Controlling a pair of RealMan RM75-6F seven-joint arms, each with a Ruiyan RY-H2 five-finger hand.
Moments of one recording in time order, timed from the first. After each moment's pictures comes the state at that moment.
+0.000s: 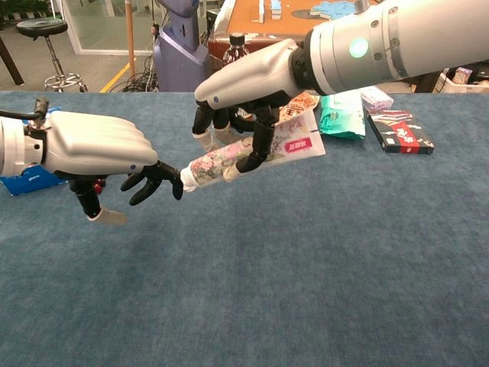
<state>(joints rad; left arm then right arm) -0.91 -1.23 -0.01 -1.68 1.44 0.69 0.37 1.29 -1.27 0.09 -1.64 -1.24 0.50 -0.19</state>
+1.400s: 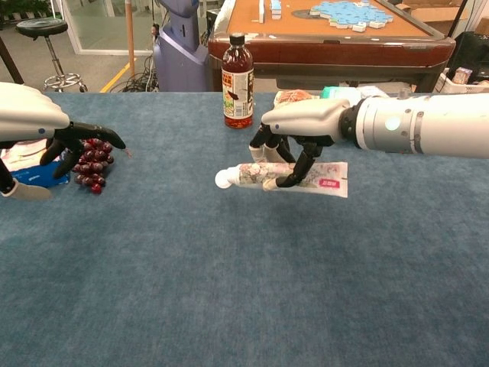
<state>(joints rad) -0.76 -1.03 0.03 -1.80 1.42 0.85 0.36 1.05 -1.52 0.04 -1.23 -1.45 0.70 0.12</state>
